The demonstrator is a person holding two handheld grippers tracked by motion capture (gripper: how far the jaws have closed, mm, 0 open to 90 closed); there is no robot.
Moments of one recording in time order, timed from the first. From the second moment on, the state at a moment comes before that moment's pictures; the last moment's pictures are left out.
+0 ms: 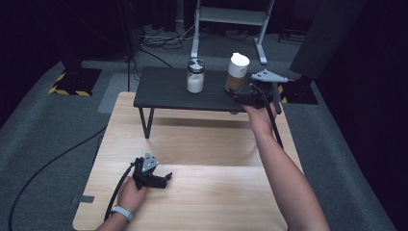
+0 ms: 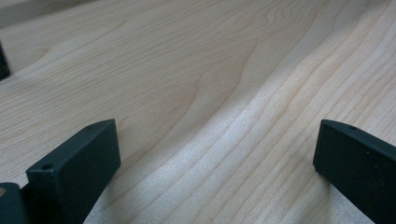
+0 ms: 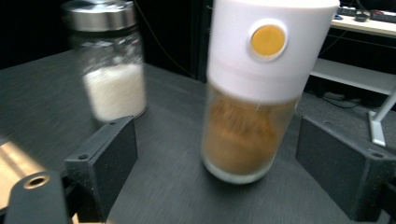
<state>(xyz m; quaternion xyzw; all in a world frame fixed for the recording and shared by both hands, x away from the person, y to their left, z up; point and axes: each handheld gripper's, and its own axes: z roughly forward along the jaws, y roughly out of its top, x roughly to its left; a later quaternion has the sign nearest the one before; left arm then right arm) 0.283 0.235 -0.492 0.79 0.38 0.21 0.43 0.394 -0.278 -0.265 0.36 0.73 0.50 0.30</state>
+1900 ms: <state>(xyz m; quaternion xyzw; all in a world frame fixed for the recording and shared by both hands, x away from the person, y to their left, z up) 0.279 0.234 -0.493 0.79 0.38 0.21 0.43 0.275 -0.381 -0.472 0.34 0.83 0.40 0.18</state>
